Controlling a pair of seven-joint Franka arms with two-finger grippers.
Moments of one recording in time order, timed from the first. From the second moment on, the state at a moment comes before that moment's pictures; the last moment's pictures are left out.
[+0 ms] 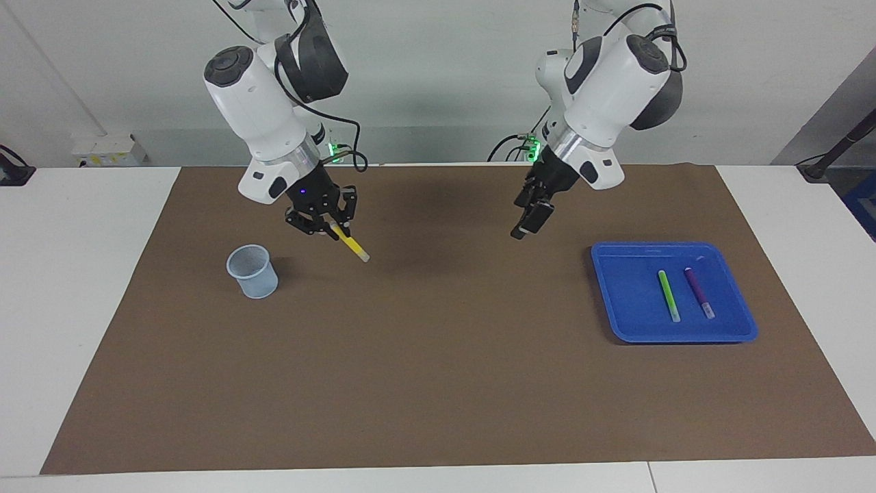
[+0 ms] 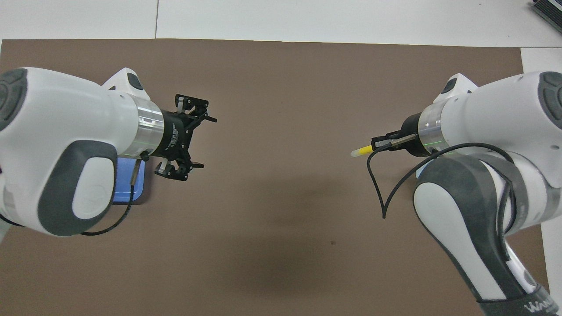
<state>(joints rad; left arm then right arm) -0.16 0.01 -0.20 -1.80 -0.35 1.97 -1.40 0.23 0.03 0.00 -1.84 0.17 1.96 -0.03</state>
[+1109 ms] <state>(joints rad) 0.10 -0.04 -0.18 -1.80 -0.06 1.76 -0.59 0.13 -0.02 0.00 -1.94 -0.25 1.89 -0.08</state>
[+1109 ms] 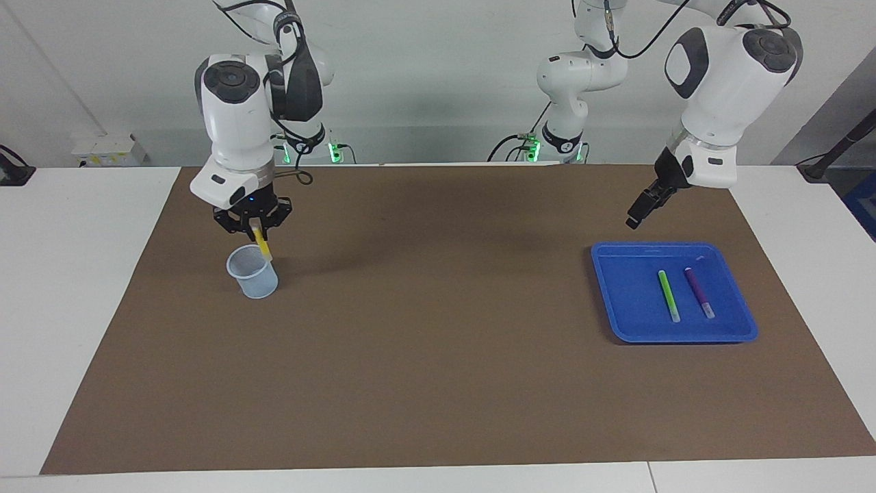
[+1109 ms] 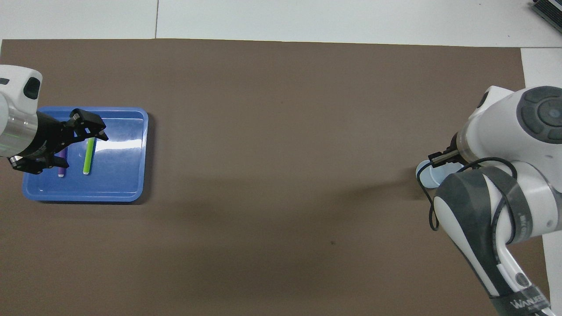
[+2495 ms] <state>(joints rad) 0.28 0.28 -0.18 -1.94 0.09 2.31 0.06 0.04 -0.04 0.00 -2.14 -0.27 2.09 -0.11</state>
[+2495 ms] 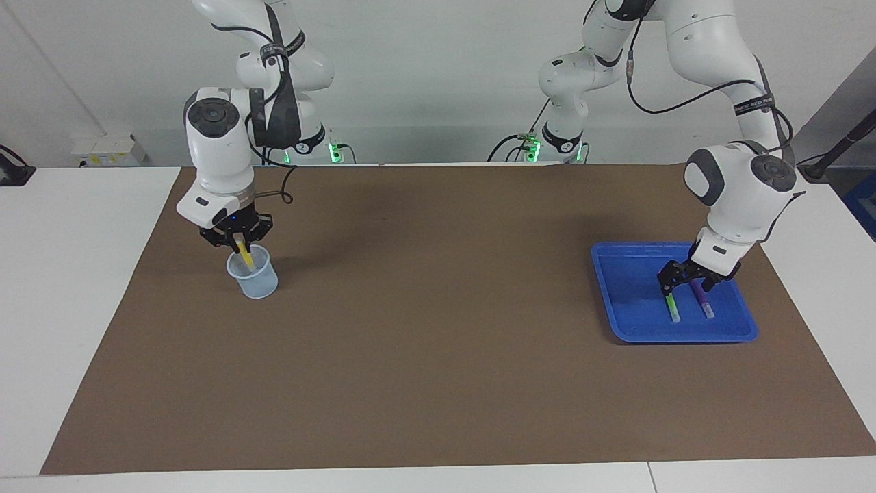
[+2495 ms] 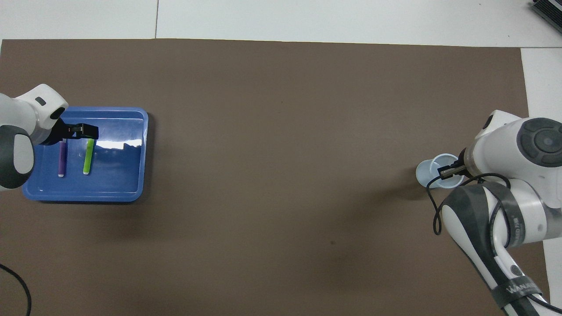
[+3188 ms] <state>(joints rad) 0.28 0.33 -0.17 -2.00 0.09 2.39 0.10 0.03 -0.04 0.00 -2.14 -0.27 2.09 -0.11</state>
